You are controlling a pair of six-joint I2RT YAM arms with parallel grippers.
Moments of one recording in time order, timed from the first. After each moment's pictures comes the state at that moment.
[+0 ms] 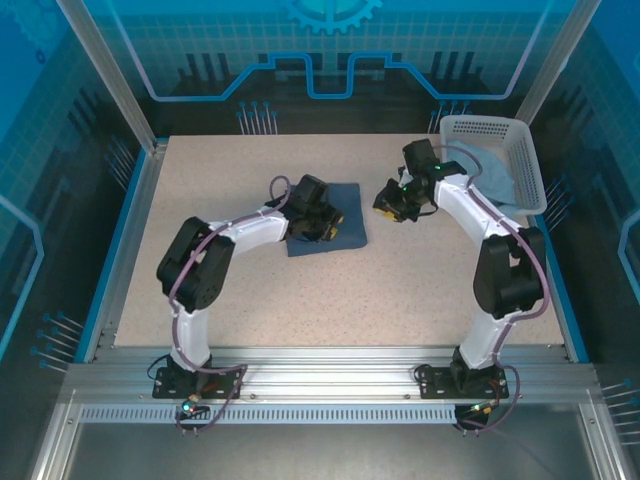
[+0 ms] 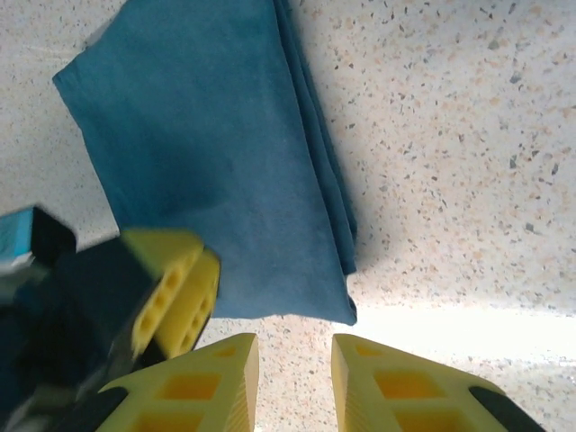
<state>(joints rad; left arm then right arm) -0.53 2.01 1.34 -0.19 0.18 -1.61 0.24 1.76 1.45 -0.82 -0.37 0.69</state>
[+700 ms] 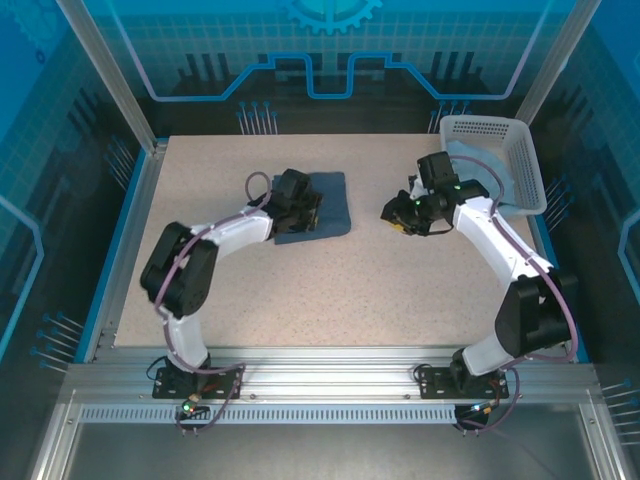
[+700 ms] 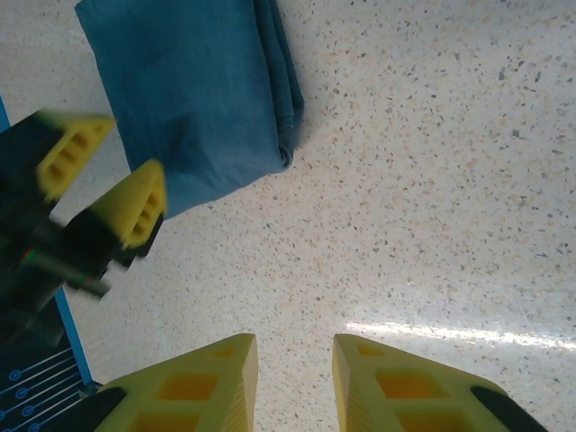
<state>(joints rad) -0.50 1.81 1.20 -0.13 0.03 -1.72 0.24 1.52 1.28 -0.83 -0.41 0.70</state>
